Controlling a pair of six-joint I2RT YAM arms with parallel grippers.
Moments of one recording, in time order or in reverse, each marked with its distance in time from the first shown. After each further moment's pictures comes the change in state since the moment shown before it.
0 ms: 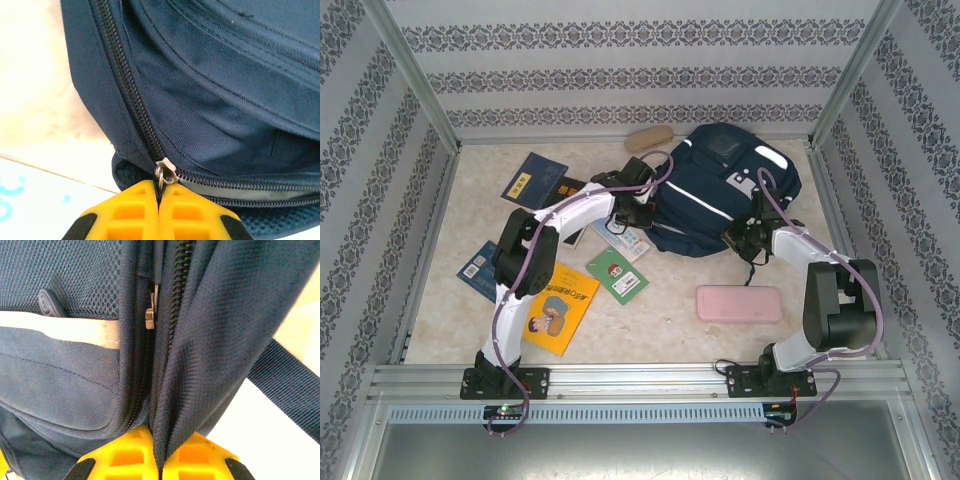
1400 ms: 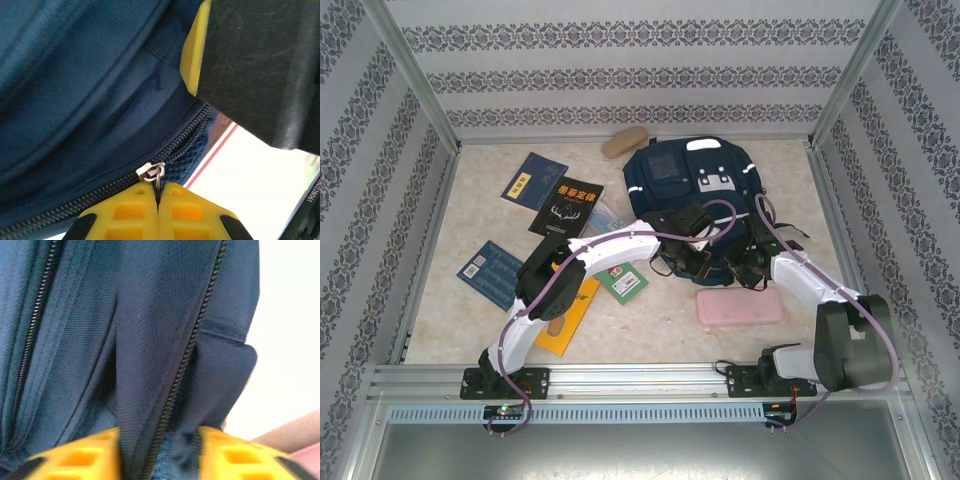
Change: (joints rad) left arm -0.344 0.011 0.010 0.046 0.144 -0.060; right arm 0.126 -0.199 -0.159 -0.148 0.142 0.138
